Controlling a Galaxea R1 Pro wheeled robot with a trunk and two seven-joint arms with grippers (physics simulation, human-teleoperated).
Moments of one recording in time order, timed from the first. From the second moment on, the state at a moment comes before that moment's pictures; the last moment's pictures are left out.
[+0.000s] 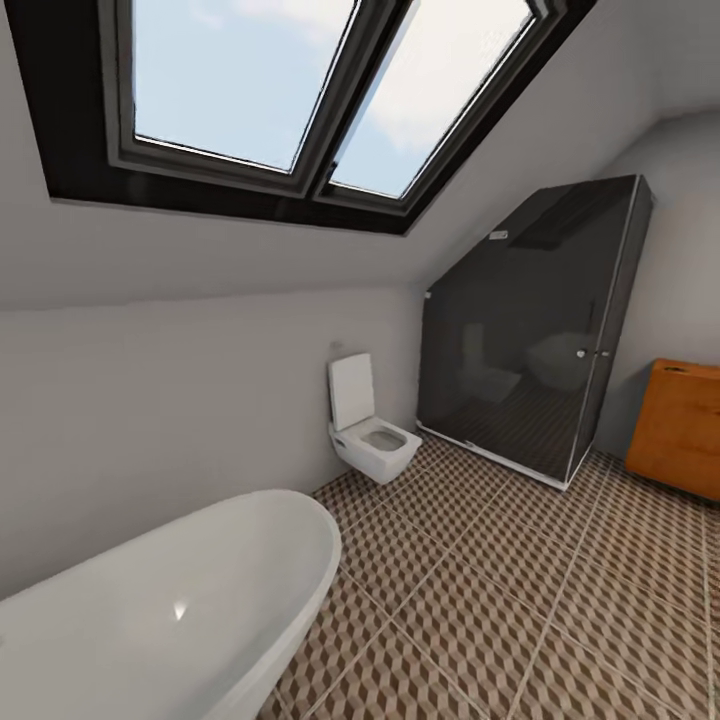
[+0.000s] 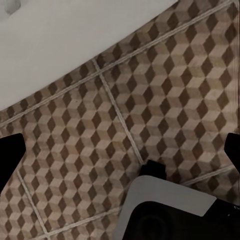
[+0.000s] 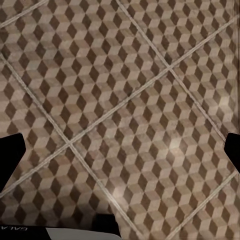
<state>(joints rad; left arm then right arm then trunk) -0.37 0.05 -0.25 0.05 0.49 0.02 0.23 -0.37 0.08 0.29 0.02 -0.12 -0.14 -0.17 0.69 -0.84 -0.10</state>
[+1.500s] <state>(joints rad) -0.37 0.05 -0.25 0.05 0.49 0.02 0.23 -0.37 0.08 0.29 0.02 -0.12 -0.14 -0.17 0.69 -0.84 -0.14</state>
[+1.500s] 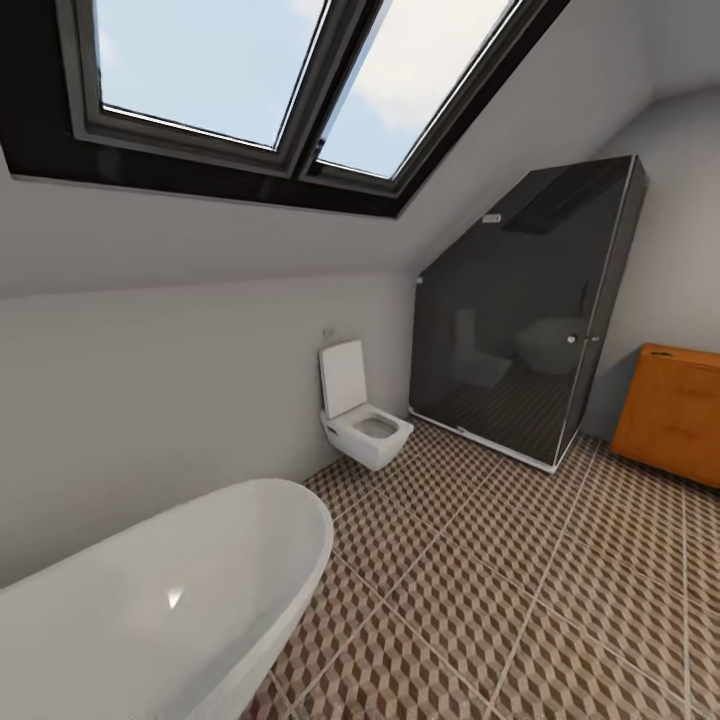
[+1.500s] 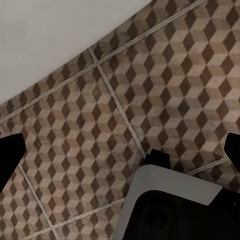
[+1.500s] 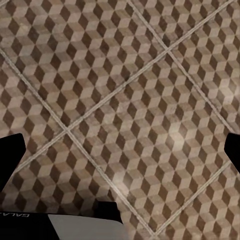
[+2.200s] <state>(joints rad) -0.37 0.05 -0.25 0.05 0.49 0.02 0.23 -0.37 0.08 0.28 0.02 -0.12 -0.14 -0.17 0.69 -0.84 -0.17</state>
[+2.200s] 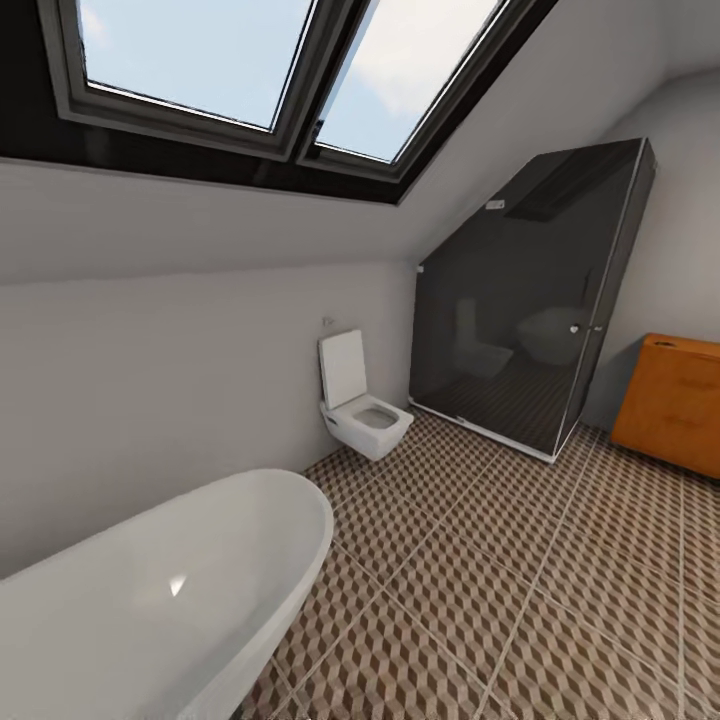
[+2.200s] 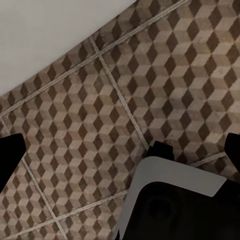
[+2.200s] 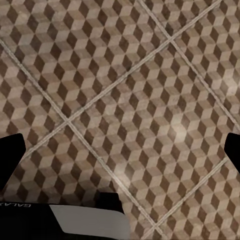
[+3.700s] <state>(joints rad) -0.37 0.05 -0.25 0.05 0.49 0.02 0.23 -0.37 0.08 0.28 0.02 -0.12 -0.14 -0.17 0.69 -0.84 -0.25</state>
